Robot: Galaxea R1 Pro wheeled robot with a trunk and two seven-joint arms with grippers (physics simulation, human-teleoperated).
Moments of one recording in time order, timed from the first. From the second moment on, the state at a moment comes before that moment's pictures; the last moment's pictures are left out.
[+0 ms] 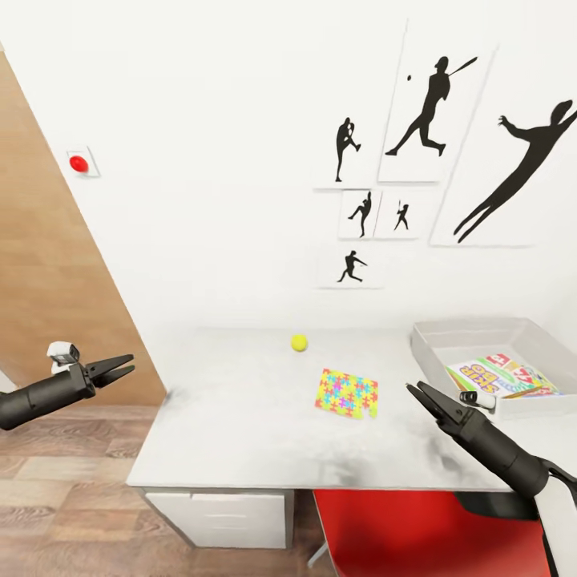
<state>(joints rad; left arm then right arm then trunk) -0.53 0.45 0.38 -1.21 0.50 1.01 -1.17 -0.22 -0.10 -0.44 -1.58 -0.75 0.87 1.03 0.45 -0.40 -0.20</state>
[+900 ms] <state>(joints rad) -0.53 0.45 0.38 -1.21 0.50 1.01 -1.17 -0.22 -0.10 -0.44 -1.58 -0.76 0.79 1.03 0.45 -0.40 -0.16</state>
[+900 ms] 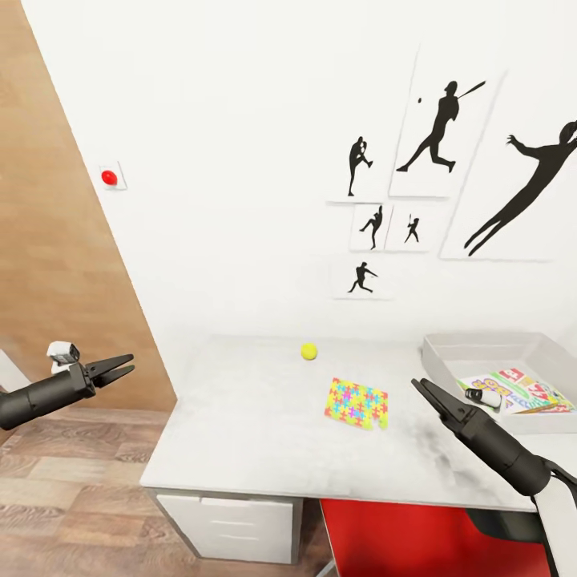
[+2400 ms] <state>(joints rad) -0.53 0.45 0.38 -1.20 0.50 1.01 -1.17 -0.22 -0.10 -0.44 -1.58 -0.76 0.79 1.03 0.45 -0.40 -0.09</state>
